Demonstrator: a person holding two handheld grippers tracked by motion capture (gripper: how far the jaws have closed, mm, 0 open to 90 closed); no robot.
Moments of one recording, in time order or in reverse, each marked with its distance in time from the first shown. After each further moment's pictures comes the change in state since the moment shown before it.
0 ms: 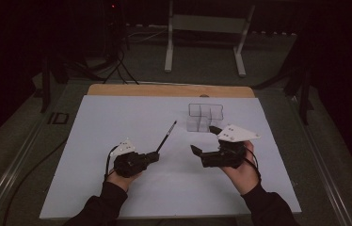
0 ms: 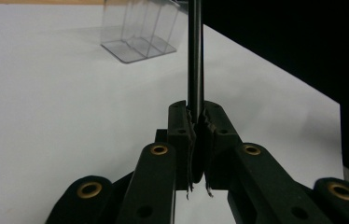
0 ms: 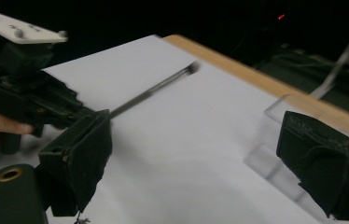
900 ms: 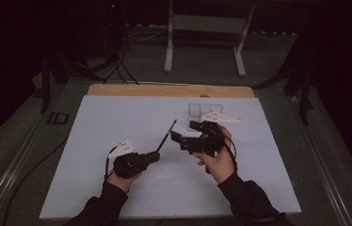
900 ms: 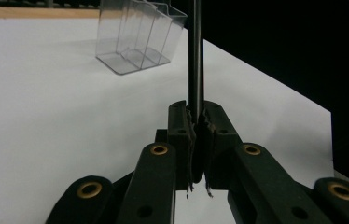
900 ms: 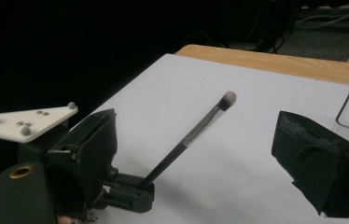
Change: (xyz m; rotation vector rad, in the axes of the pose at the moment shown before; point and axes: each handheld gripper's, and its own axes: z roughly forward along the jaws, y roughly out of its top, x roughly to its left) left arm -0.005 0.001 -0.003 -0.049 -0.015 0.024; right arm 0.014 0.033 0.043 -0.009 0.049 0.324
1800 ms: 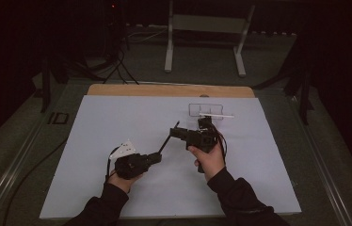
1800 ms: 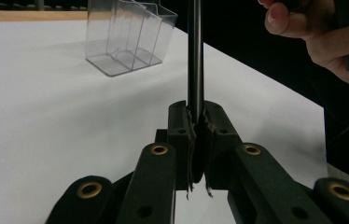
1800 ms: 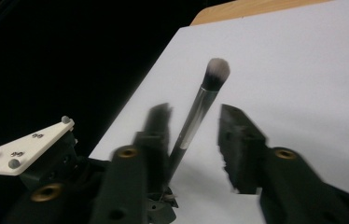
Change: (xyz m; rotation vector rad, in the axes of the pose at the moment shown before) left arm -0.004 0.000 0.003 0.008 -0.031 0.020; right arm -0.029 -0.013 0.035 0.102 0.131 0.316
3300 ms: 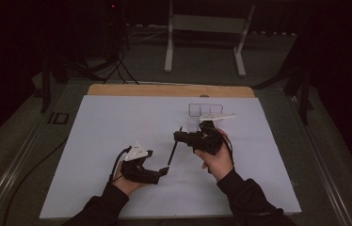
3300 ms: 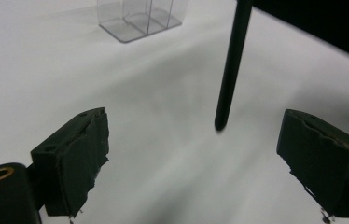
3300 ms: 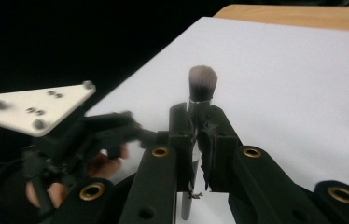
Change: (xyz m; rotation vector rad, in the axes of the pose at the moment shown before) left arm -0.023 0.006 0.013 0.175 0.174 0.078; right arm 0.002 -0.001 -0.016 0.061 0.053 -0.269
